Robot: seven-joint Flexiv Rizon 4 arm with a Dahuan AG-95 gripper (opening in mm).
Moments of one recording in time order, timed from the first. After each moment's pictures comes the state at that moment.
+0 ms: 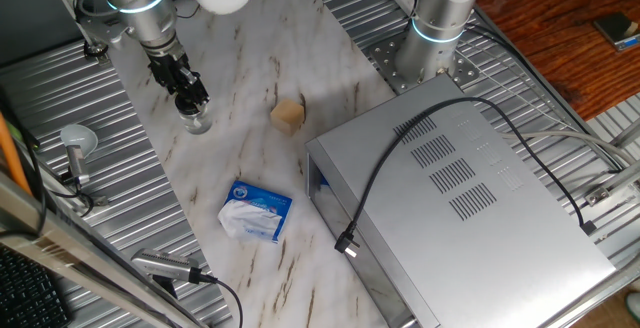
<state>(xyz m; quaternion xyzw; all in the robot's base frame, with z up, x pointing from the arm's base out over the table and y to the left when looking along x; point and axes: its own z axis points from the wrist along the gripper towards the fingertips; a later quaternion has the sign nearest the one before) 0.611 -0.102 0.105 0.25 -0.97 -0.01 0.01</state>
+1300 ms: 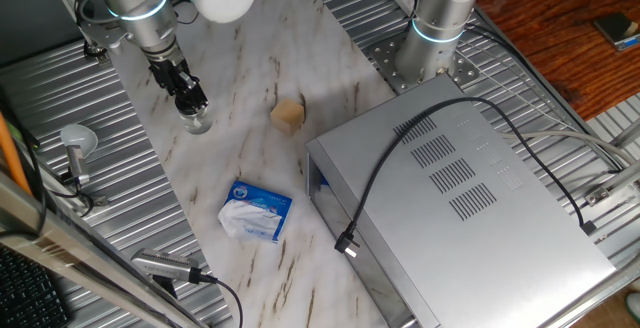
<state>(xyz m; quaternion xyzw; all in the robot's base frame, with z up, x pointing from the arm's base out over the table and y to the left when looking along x) 0.612 -0.102 0.100 0.23 -0.97 -0.01 0.01</state>
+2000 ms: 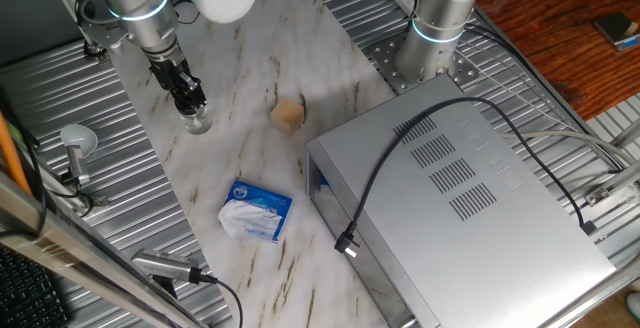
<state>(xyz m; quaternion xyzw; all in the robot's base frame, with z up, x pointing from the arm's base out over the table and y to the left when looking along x) 0.611 -0.102 0.101 0.23 -0.97 -0.01 0.01</state>
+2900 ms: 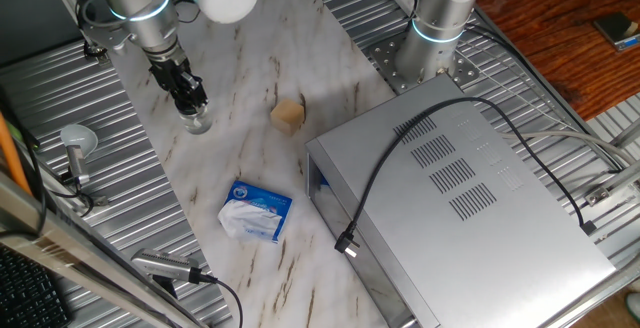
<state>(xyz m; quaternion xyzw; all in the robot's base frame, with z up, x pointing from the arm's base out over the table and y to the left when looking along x) 0.611 -0.102 0.101 0.27 -0.96 -0.01 0.01</state>
